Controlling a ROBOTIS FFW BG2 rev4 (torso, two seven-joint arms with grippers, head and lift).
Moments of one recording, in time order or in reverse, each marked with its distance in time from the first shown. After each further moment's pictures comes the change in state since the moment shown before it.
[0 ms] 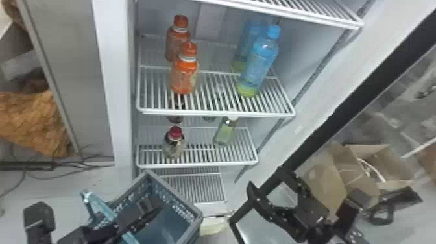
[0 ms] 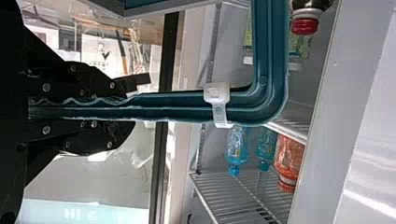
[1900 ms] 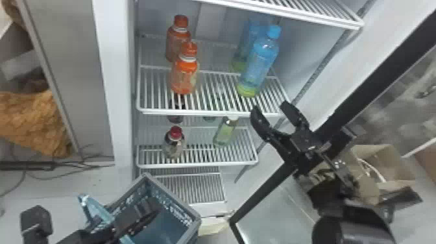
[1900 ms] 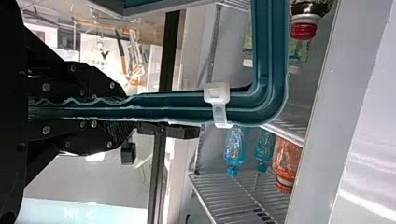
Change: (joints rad) left arm 0.013 0.009 0.002 0.000 0.012 -0.002 -0.001; right arm -0.428 -0.006 0.032 0.156 -0.051 0.020 -0.094
